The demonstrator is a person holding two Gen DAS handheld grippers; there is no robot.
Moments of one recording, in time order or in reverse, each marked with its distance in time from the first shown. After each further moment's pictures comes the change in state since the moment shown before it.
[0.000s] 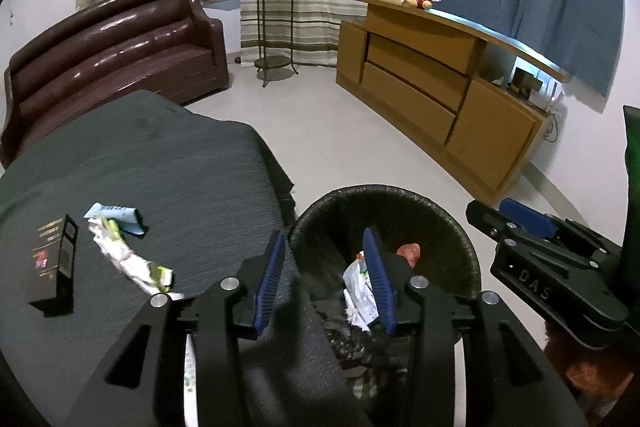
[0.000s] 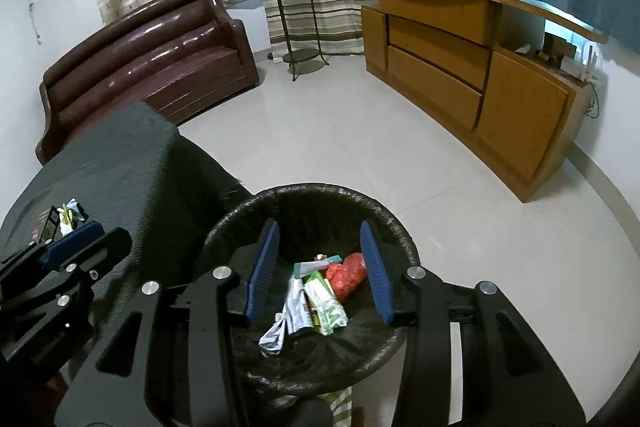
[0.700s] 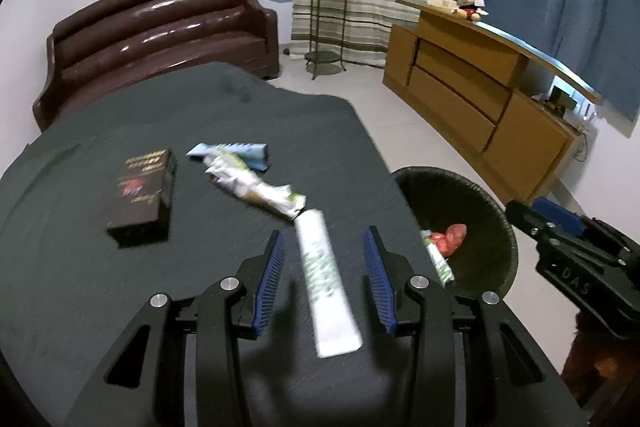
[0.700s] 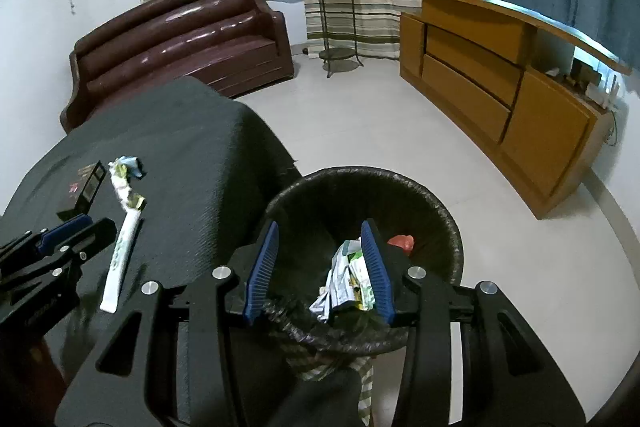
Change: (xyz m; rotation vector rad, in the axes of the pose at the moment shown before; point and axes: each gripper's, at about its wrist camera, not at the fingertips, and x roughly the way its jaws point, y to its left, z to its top) left arm -0.044 0.063 -0.037 -0.102 0.009 0.113; right arm -0.035 0.054 -0.027 -0.121 0.005 0.068
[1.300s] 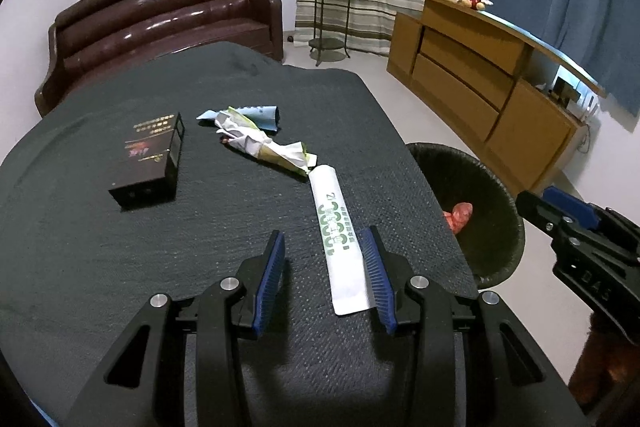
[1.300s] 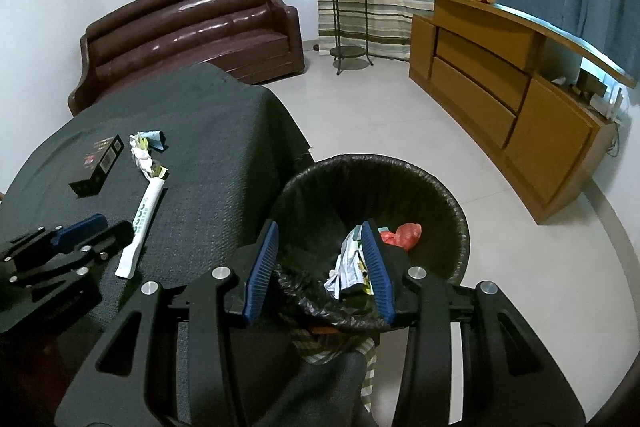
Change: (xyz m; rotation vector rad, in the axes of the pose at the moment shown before) left arm 0.009 0.006 -0.019 -0.005 0.046 0.004; right arm -0.011 0.016 -0.016 -0.042 0.013 0.009
